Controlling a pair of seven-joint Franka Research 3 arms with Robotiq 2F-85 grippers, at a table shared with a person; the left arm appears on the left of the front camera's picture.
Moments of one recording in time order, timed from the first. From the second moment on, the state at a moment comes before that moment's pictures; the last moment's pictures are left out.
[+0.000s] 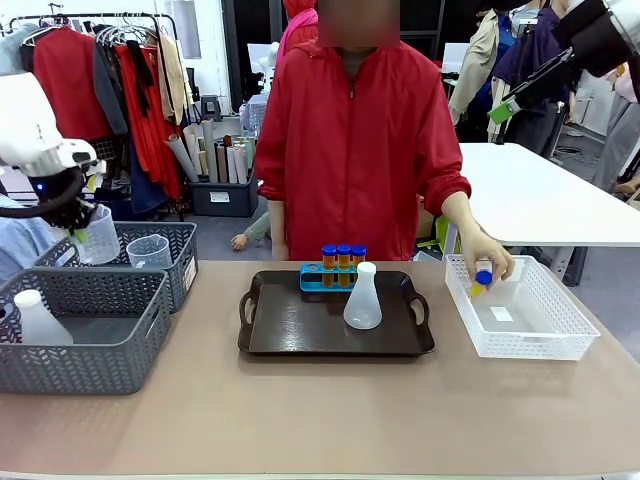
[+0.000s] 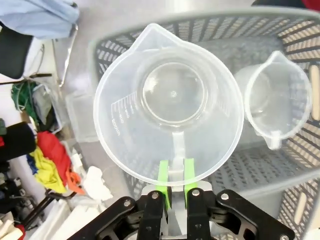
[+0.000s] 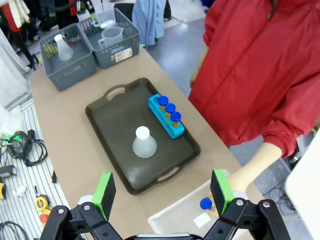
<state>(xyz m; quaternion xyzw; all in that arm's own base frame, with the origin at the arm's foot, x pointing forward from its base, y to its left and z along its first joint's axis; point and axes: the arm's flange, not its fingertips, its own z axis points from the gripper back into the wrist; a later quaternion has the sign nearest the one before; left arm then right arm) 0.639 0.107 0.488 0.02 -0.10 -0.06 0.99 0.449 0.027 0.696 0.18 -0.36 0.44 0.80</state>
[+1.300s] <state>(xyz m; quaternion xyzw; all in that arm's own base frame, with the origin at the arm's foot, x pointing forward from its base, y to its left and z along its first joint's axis) 0.536 0.060 0.754 0.04 -0.13 -0.23 0.96 0.449 0.027 0.696 0.18 -0.36 0.44 0.80</state>
